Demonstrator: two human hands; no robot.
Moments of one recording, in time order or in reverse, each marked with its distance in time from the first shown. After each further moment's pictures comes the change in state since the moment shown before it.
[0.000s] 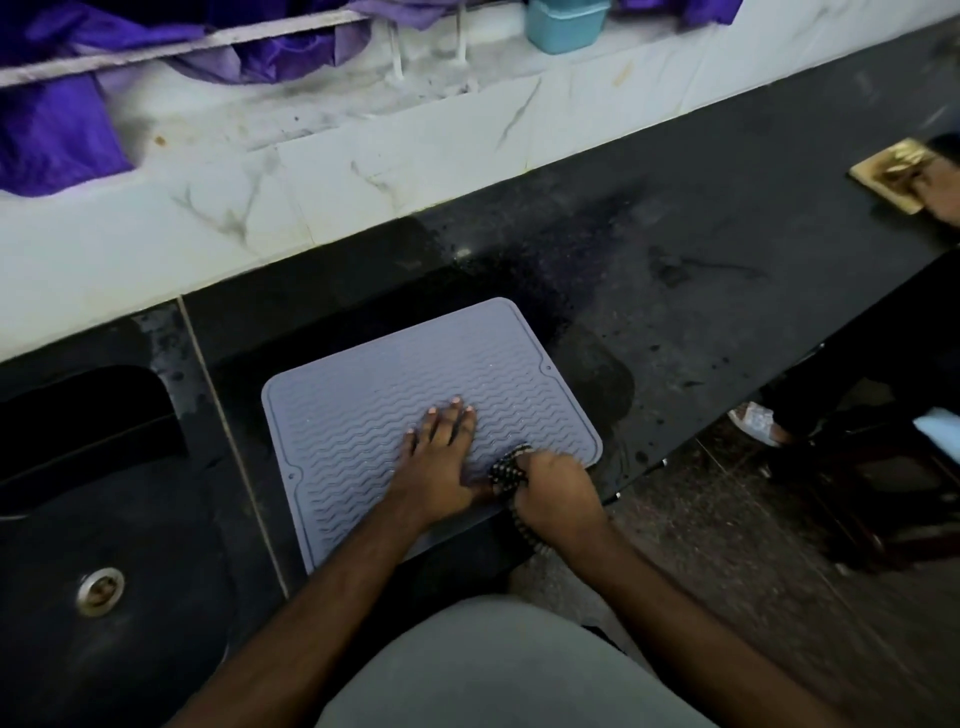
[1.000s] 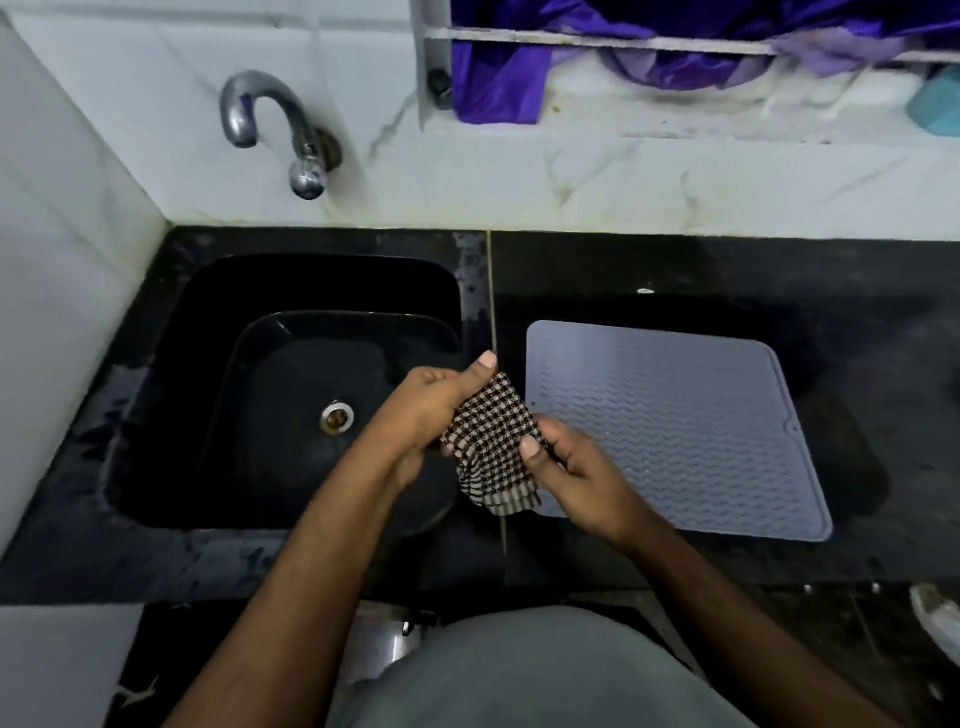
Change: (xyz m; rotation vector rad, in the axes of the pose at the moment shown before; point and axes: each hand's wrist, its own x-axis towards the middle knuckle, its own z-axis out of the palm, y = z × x) left_hand -0.254 -0.107 -0.126 -1.419 0.557 -0.527; right_hand -0.067 -0.209 0.035 0.847 -0.484 -0.633
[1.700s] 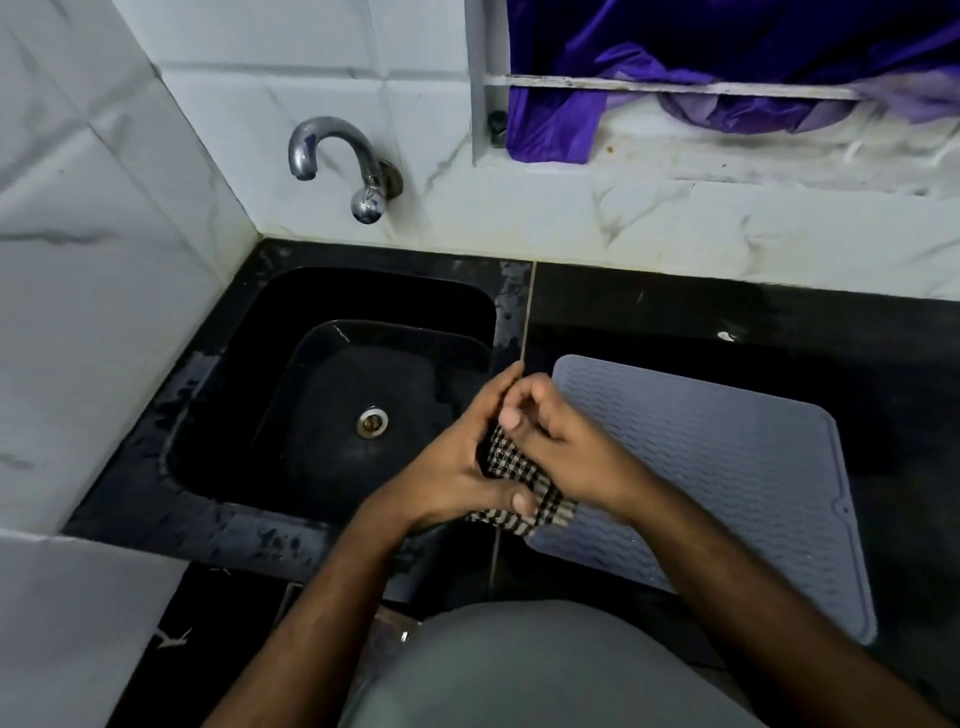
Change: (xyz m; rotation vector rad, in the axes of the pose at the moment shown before) left_hand -0.023 -0.015 0.035 0.281 -0.307 0.449; right_hand 0.044 -0.051 -0.040 -0.113 -0.268 -0.087
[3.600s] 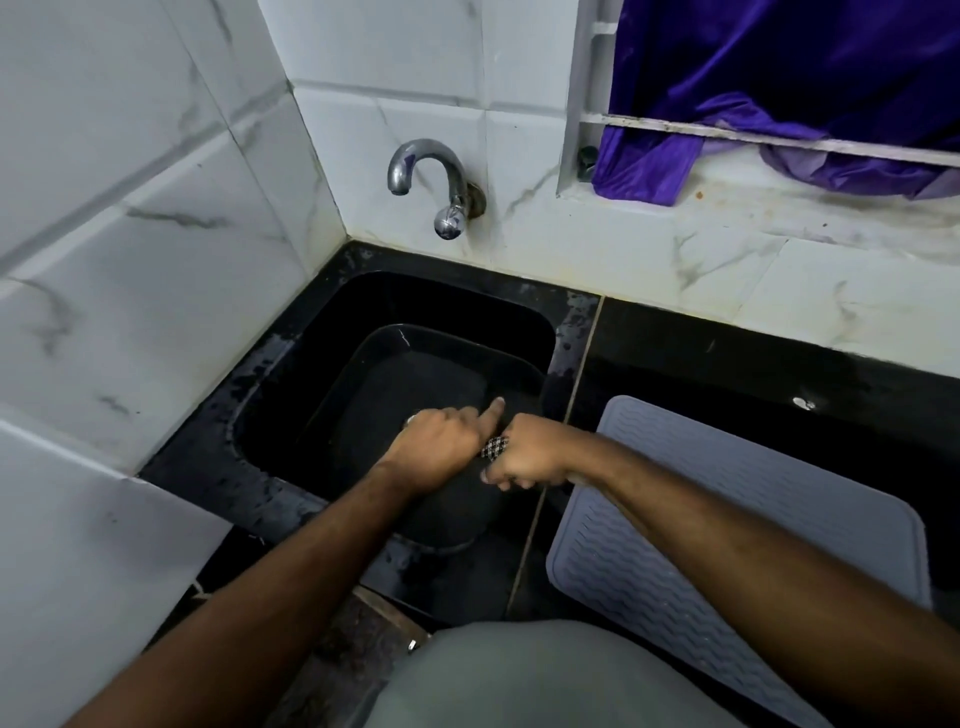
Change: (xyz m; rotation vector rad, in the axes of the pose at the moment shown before) left_hand 0.008 -0.058 -0.066 1.569 0.150 -0.159; right_hand 0.102 0.022 0.027 -0.579 -0.491 0.383
